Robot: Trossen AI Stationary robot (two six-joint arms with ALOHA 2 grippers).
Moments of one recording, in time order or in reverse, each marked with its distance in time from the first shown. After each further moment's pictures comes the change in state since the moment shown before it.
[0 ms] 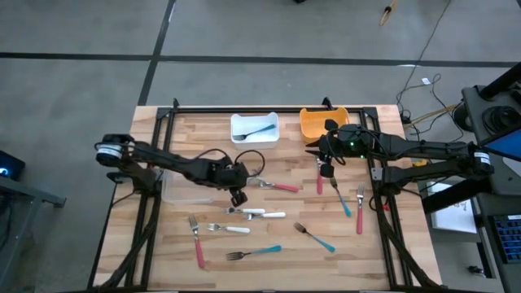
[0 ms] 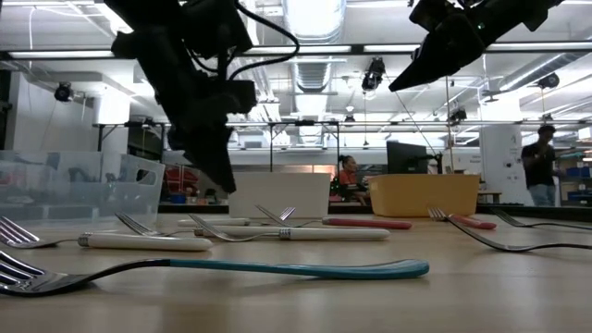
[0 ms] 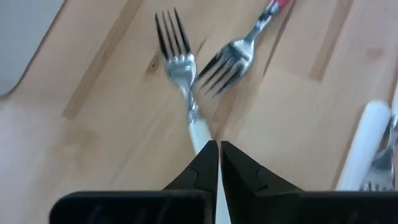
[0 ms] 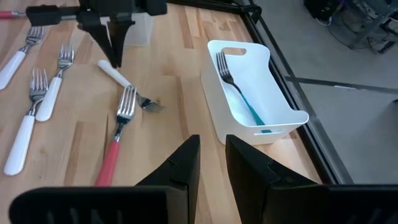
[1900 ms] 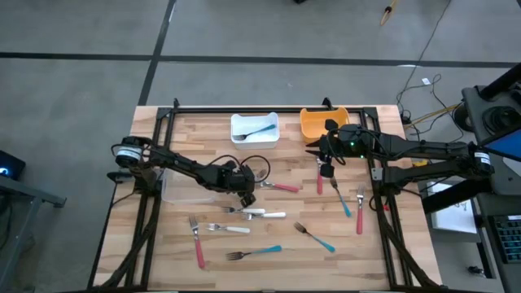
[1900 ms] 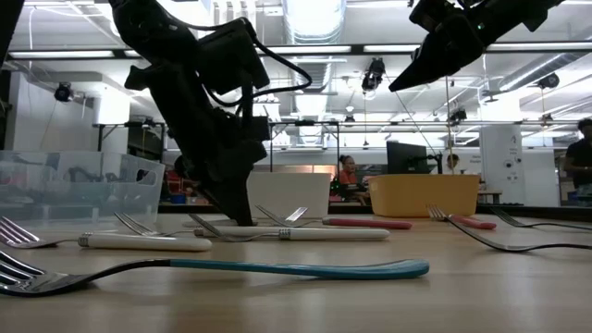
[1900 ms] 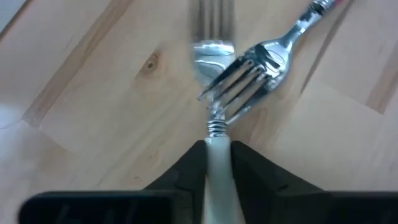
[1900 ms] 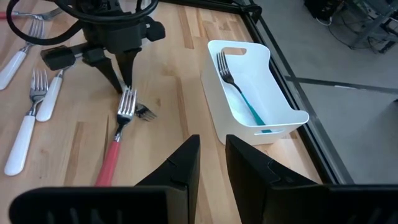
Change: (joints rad) left arm 0.013 0.225 0.002 0.116 -0.096 -0.112; right arm 0.000 0.000 0.000 0.000 0.000 0.001
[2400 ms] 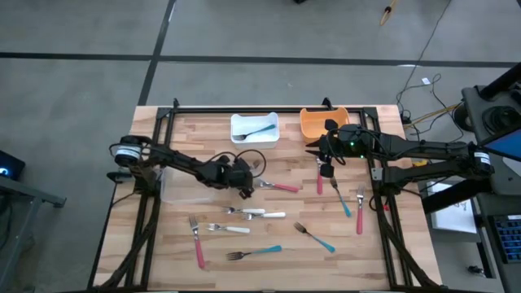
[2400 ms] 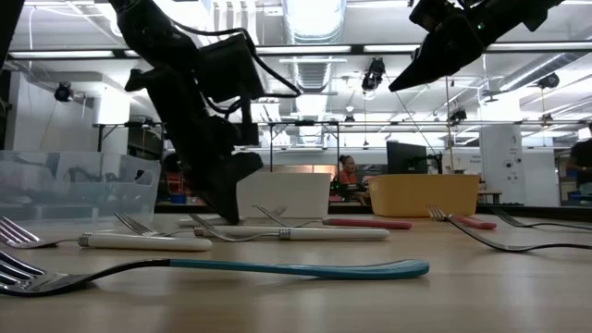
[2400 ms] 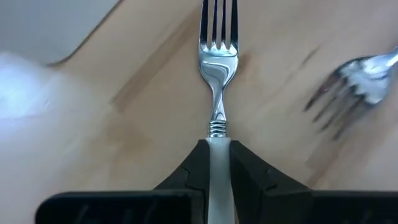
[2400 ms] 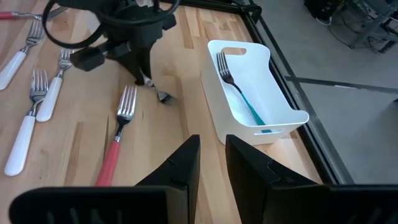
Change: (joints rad) left arm 0.038 -0.069 -0.010 -0.081 -0.095 -0.081; right arm 0.000 0.000 0.000 0.000 0.000 0.001
